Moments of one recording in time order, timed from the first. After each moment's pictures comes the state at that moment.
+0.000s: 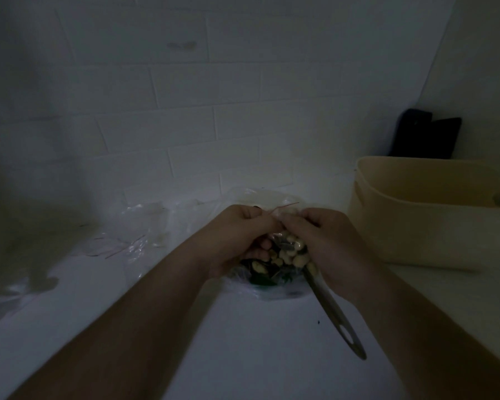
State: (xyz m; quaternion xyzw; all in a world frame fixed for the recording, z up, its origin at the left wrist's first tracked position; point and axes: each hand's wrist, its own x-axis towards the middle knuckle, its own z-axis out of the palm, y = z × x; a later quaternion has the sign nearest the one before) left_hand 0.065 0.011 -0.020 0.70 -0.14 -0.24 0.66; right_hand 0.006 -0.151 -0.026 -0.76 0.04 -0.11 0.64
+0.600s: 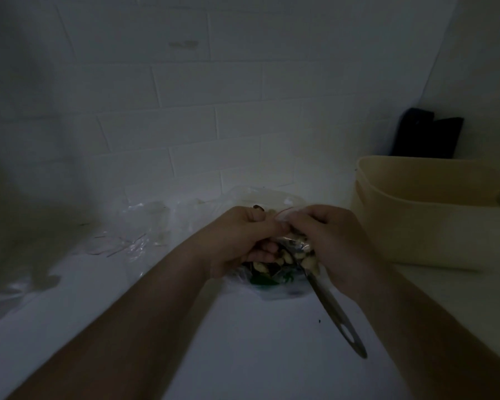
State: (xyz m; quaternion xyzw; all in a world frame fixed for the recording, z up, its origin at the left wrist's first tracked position) left_hand 0.065 0.012 -0.022 0.68 -0.13 -0.27 0.67; right_hand 0.006 -0.154 -0.023 -0.75 0.03 -0.13 0.65
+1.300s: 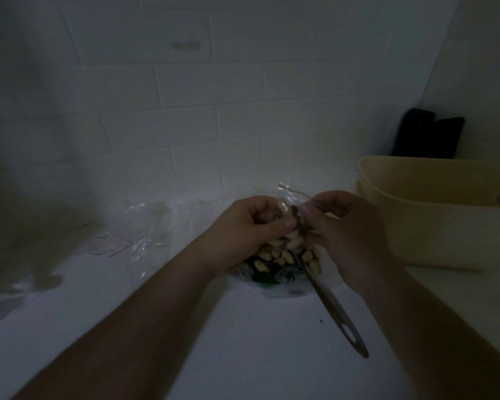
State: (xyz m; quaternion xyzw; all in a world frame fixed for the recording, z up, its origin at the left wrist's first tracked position) left_hand 0.066 0.012 -0.029 0.67 -0.26 -0.15 0.68; right_hand 0.015 -0.169 -0.032 -0.70 0.04 -0.24 0.67
